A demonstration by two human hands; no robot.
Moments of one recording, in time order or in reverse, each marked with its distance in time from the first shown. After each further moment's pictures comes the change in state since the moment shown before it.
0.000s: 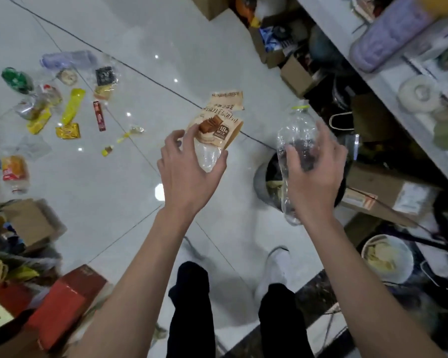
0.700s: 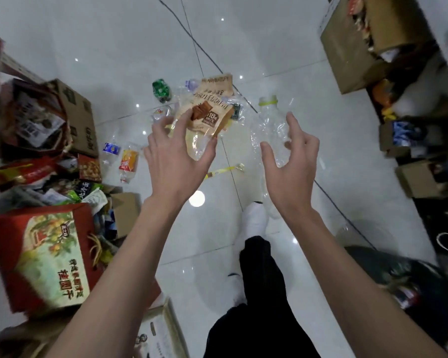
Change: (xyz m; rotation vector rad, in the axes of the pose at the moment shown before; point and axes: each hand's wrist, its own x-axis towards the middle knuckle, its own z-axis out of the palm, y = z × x) left_hand 0.173 -0.247 -0.267 0.066 0.354 -0.239; right_hand -0.023 -0.291 0.331 0.127 -0.384 -0.406
